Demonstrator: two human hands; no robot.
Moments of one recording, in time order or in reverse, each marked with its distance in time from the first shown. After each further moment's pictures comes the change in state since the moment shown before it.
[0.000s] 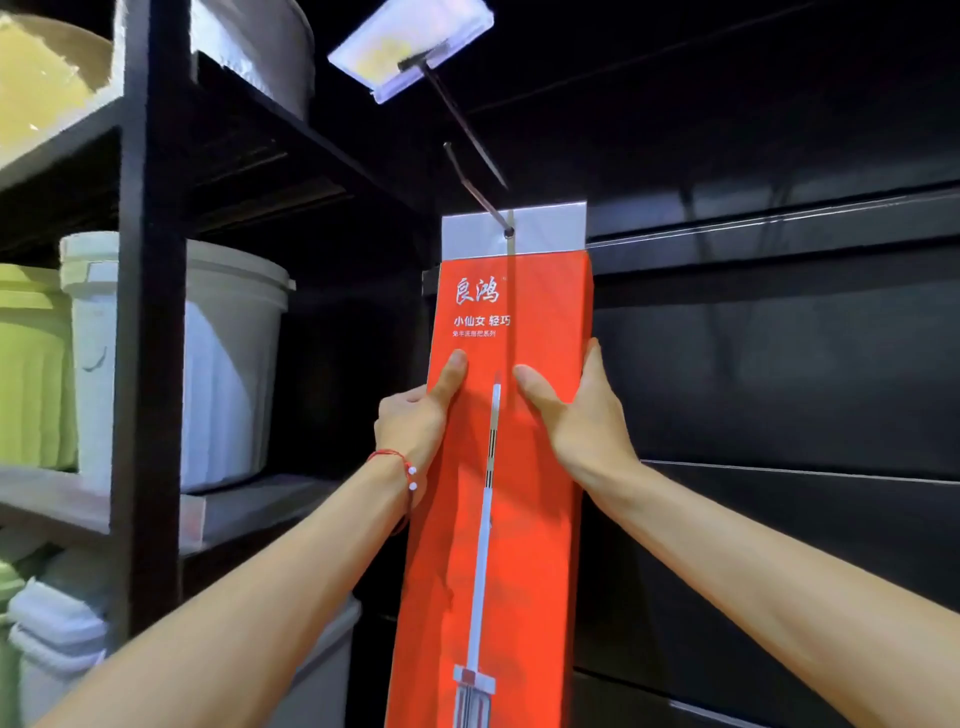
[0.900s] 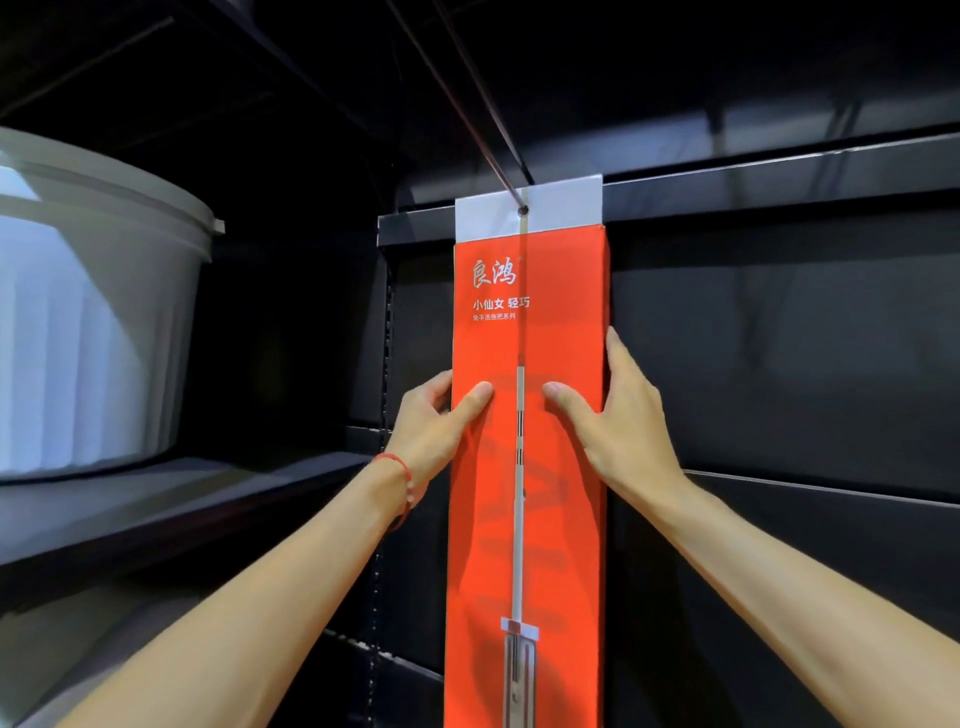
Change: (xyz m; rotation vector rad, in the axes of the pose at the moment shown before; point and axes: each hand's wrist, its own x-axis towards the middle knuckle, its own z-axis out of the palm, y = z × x) left_hand 0.076 -0.090 0.066 0.075 -0.188 0.193; right_hand 0.060 0.098 -0.039 -0.270 0.014 -0.143
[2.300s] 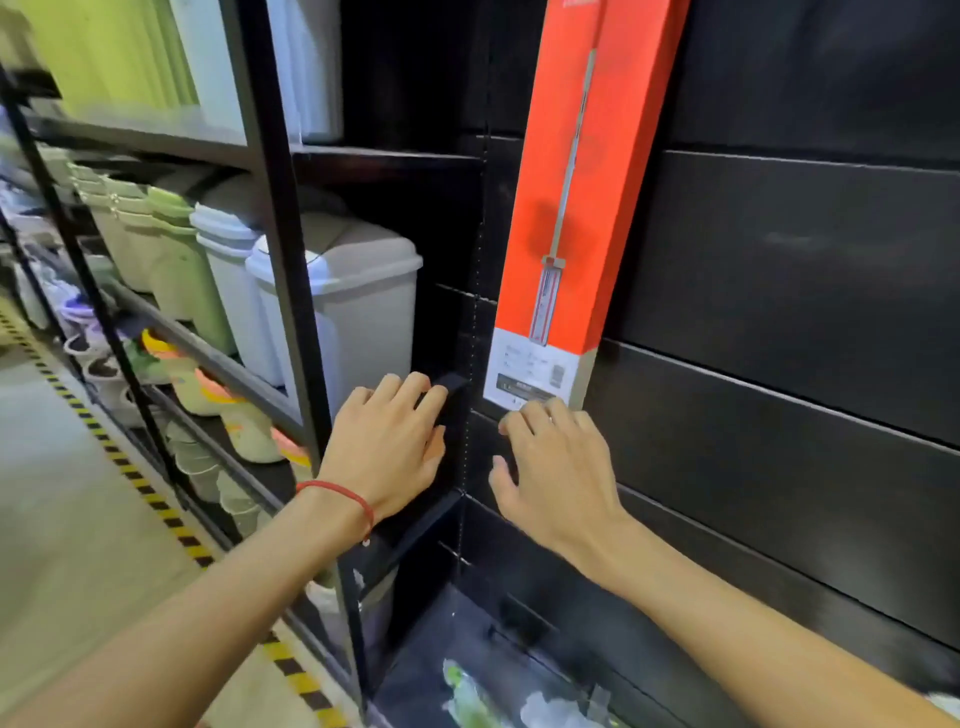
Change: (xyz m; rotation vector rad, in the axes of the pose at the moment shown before) left_hand -0.456 0.044 -0.059 1.591 -0.215 0.120; right_hand -0.412 -0.088 -0.062 -0.647 -0.589 -0.344
